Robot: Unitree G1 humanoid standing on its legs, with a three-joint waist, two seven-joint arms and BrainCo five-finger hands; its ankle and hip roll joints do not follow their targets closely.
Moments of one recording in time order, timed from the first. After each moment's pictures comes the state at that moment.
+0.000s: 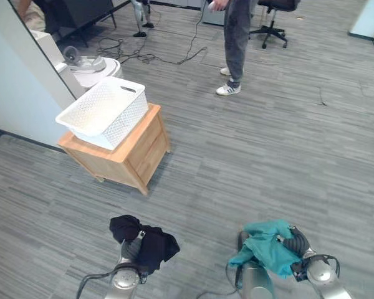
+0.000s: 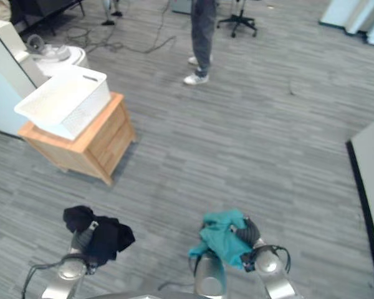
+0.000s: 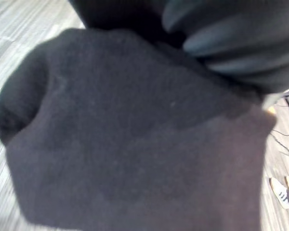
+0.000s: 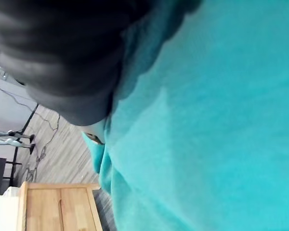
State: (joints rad) left arm 0.16 0.25 -0.13 0.57 -0.03 0.01 0.20; right arm 0.13 -0.39 0.14 0.40 -0.10 -0.01 -0.06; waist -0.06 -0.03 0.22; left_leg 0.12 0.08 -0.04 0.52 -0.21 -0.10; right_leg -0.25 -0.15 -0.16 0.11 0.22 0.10
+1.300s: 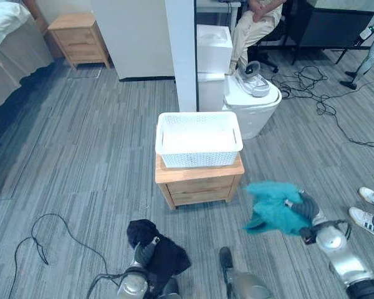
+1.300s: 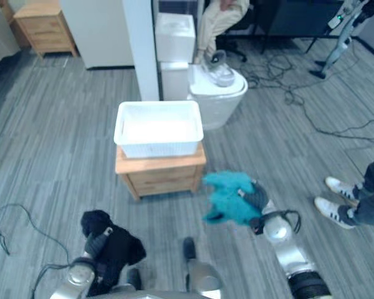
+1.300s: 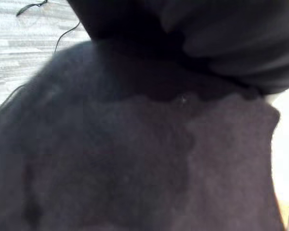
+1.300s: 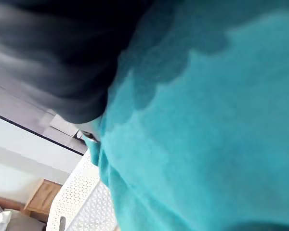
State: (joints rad) left arm 0.17 0.31 -0.25 0.50 0.05 0.03 0.15; right arm -0.10 -0.59 0.18 0.21 -0.12 -0.01 -0.09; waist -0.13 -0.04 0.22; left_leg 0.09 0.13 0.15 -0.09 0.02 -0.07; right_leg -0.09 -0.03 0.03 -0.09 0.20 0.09
